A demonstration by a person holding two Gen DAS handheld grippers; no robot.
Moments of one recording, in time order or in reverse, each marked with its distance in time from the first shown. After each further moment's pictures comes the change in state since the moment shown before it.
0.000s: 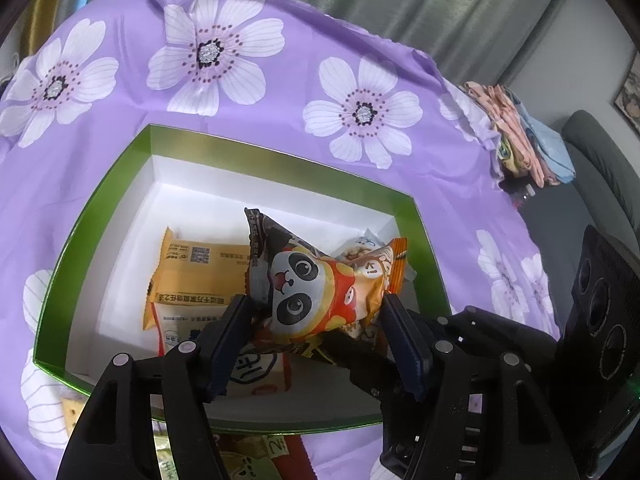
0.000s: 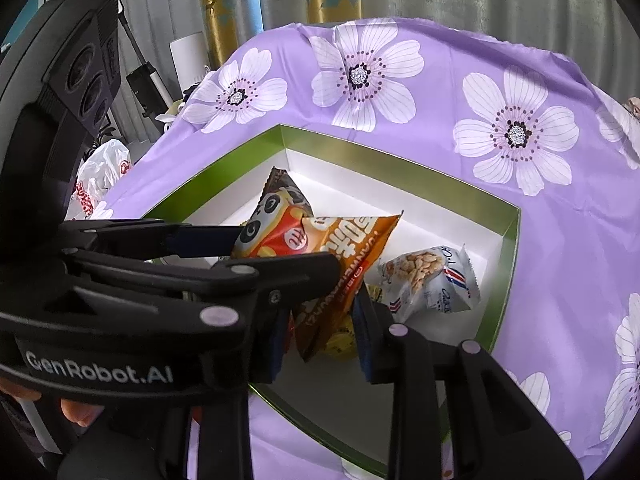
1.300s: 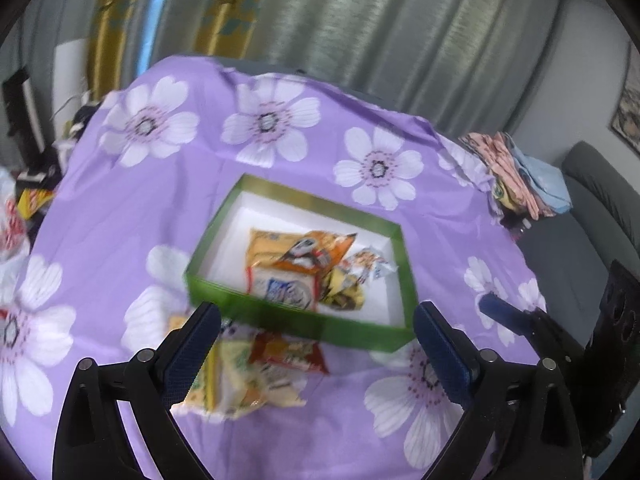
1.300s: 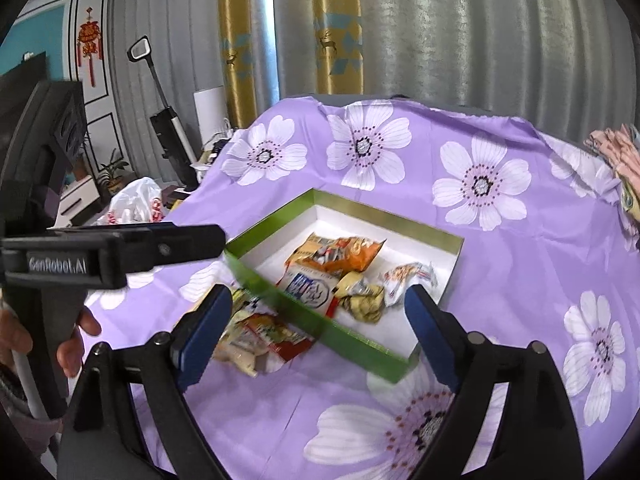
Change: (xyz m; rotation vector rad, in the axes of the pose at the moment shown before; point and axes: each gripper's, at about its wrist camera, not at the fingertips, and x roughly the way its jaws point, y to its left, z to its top) left arm -0.151 -0.003 -0.062 -0.058 -0.190 0.124; right arm -0.141 0.040 -0.033 -0.008 -0.194 -0.007
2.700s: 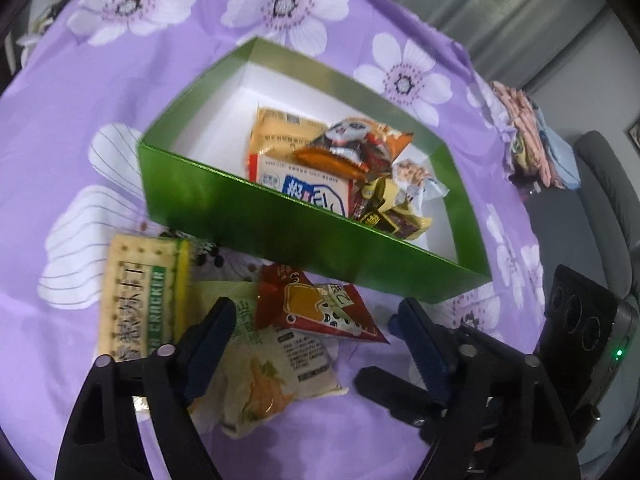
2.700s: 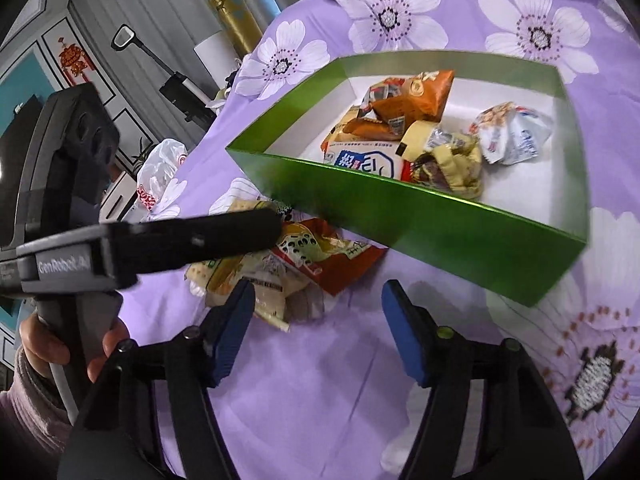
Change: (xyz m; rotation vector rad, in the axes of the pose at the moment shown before) left arm 0.113 0.045 -0.036 -0.085 0.296 -0.117; right arm 0.115 -0.002 -0.070 0.239 0.277 0.248
